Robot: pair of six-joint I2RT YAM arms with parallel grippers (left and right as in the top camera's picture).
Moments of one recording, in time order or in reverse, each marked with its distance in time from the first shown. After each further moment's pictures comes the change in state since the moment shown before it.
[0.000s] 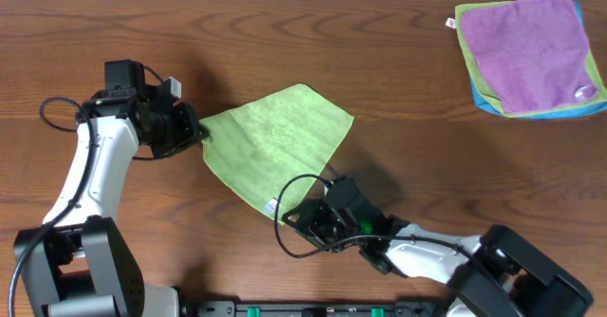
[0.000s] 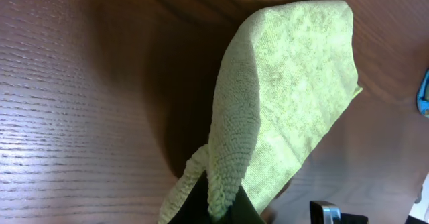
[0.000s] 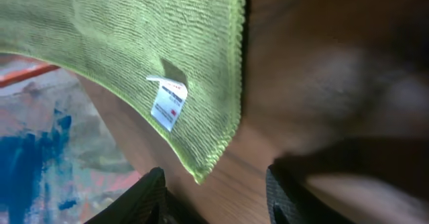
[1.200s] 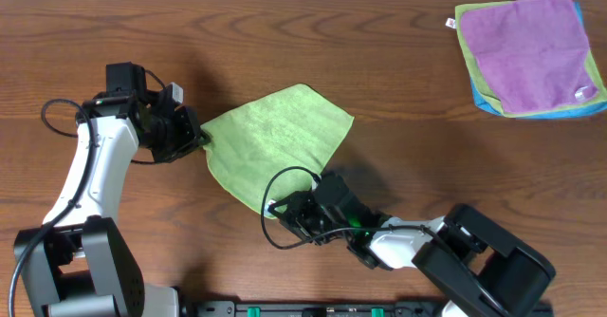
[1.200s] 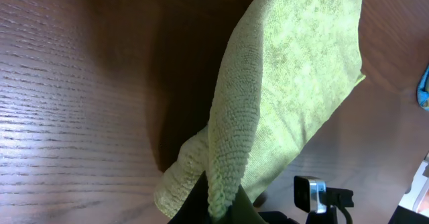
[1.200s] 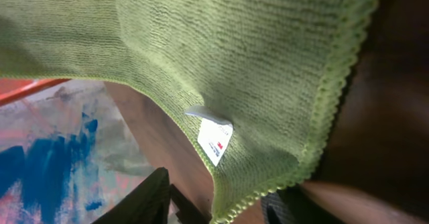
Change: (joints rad) left arm 0.000 0.000 0.000 -0.056 0.009 -0.002; right arm 0.022 0.153 0.050 0.163 0.023 0.077
